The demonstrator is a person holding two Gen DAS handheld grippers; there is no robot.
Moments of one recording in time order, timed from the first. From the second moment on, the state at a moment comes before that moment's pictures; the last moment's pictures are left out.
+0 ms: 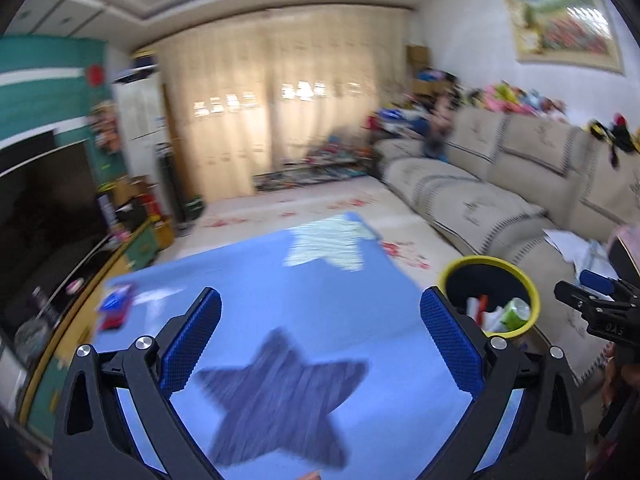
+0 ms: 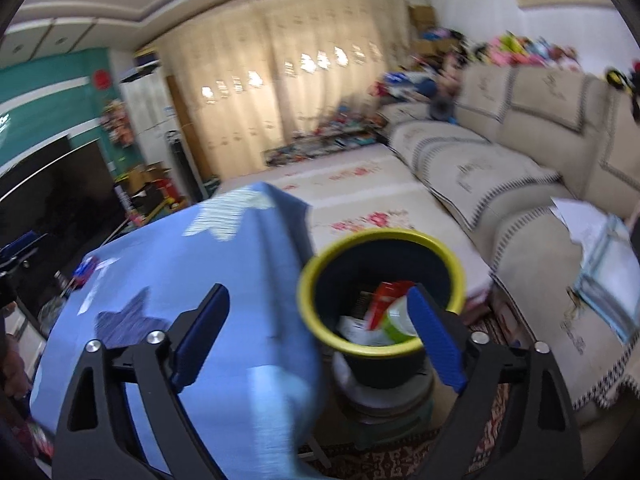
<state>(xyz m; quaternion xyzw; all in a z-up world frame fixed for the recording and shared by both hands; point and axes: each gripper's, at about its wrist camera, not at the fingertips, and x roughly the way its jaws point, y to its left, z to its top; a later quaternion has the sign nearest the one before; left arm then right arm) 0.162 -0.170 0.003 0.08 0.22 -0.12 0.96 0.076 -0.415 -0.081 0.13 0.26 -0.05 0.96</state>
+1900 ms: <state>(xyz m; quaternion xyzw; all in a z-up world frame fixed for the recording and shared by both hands) 0.050 -0.021 0.016 -0.02 0.21 -0.01 0.98 0.043 -0.314 -0.040 0.05 0.23 -0.02 0.97</state>
